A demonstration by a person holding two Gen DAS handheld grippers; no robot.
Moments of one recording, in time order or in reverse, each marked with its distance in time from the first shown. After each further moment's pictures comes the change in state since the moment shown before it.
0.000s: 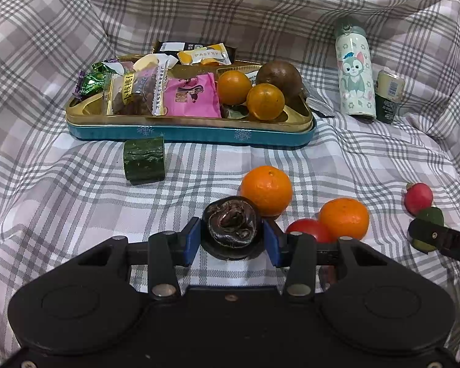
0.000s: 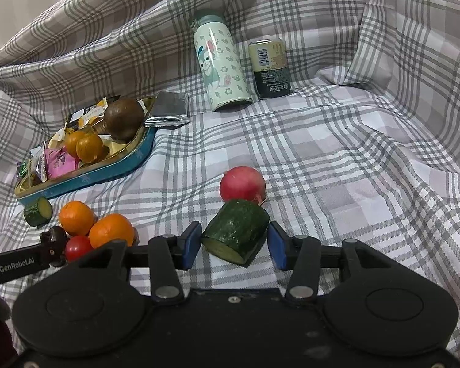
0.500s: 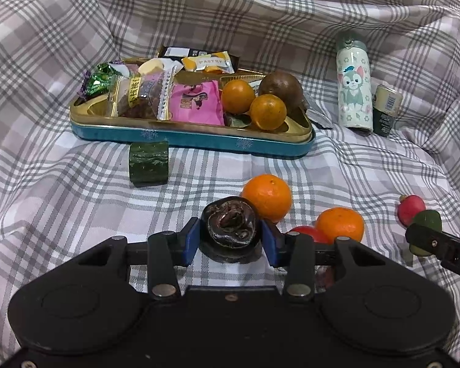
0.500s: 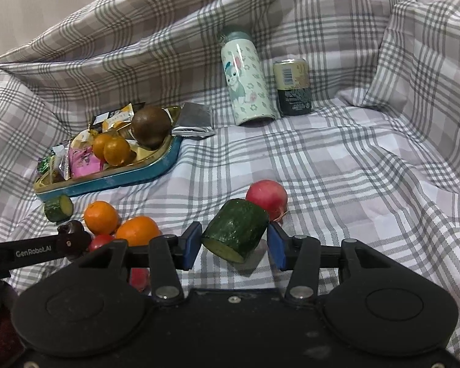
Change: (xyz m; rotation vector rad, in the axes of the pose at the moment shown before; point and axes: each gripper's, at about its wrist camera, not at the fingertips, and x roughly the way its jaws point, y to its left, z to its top) left arm -0.008 0.007 0.000 -0.027 -0.034 -0.023; right arm -0.018 0.013 0.000 -0.062 -0.056 0.054
